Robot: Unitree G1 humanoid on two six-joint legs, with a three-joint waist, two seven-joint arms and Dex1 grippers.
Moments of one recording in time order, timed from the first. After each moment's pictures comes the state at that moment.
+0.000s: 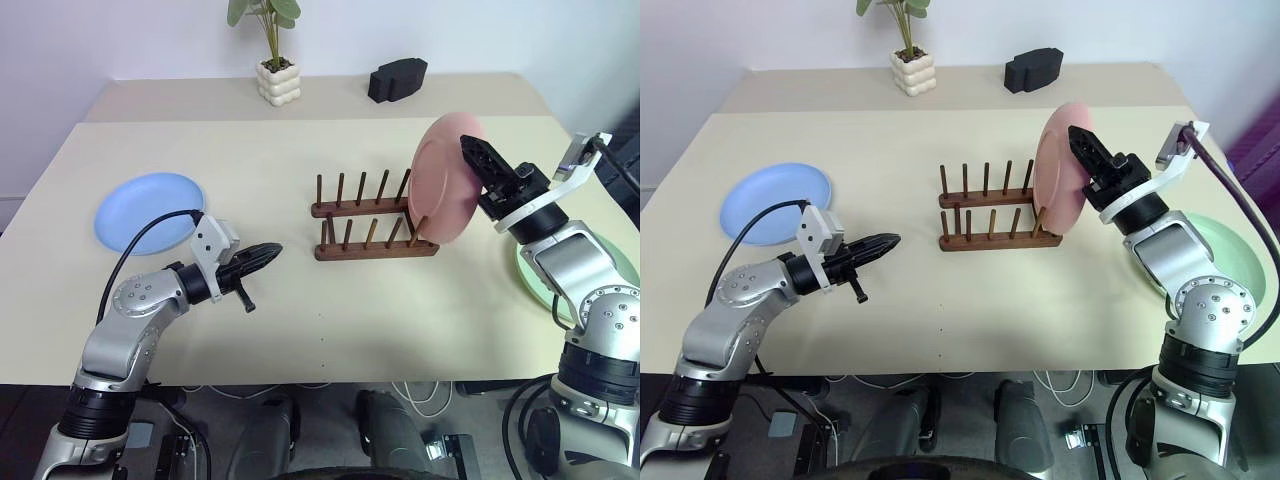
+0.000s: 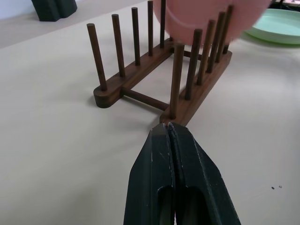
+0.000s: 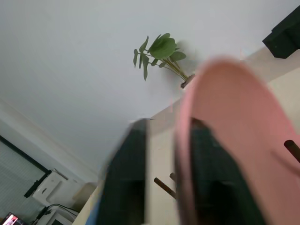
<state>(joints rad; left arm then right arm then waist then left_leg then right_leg) -0.19 0.57 0.02 -0.28 -0.42 0.37 -0.79 -0.40 -0.47 -0.42 -0.24 1.46 0.72 0.01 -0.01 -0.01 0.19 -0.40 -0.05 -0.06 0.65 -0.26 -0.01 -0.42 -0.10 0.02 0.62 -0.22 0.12</state>
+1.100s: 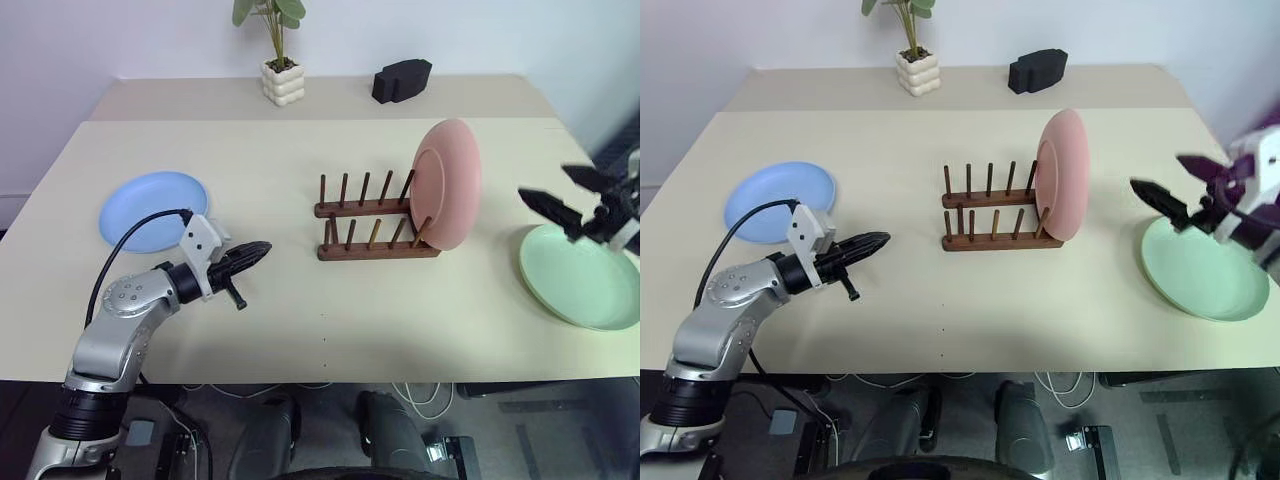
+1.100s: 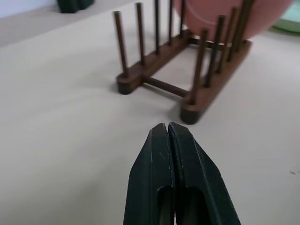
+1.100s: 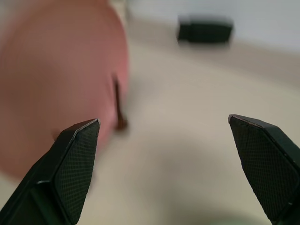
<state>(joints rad) -0.17 0.60 0.04 -0.27 -0.43 0.37 -0.82 -0.14 -1.01 -0.44 0.01 0.66 0.51 0.76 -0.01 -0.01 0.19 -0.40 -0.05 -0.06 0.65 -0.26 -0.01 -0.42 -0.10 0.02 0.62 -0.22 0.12</state>
